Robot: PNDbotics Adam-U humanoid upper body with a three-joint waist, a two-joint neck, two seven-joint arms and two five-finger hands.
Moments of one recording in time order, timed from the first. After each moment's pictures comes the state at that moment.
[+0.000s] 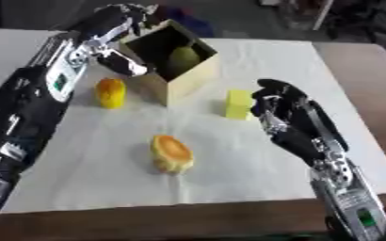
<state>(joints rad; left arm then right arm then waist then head) -0.99 0.40 -0.22 -1.03 -0.81 -0.37 -0.18 -0.26 -0.10 0.24 -1.73 0.07 -0.05 0.06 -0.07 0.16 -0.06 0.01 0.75</state>
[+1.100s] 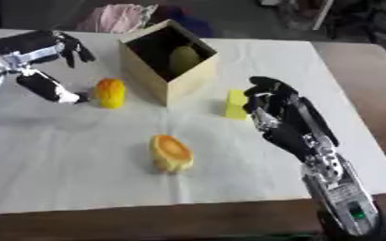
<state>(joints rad) -0.82 0.60 -0.26 -1.11 -0.67 -0.35 -0.49 -0.26 -0.11 0.23 -1.73 0.07 -0.05 0.05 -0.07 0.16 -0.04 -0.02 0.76</state>
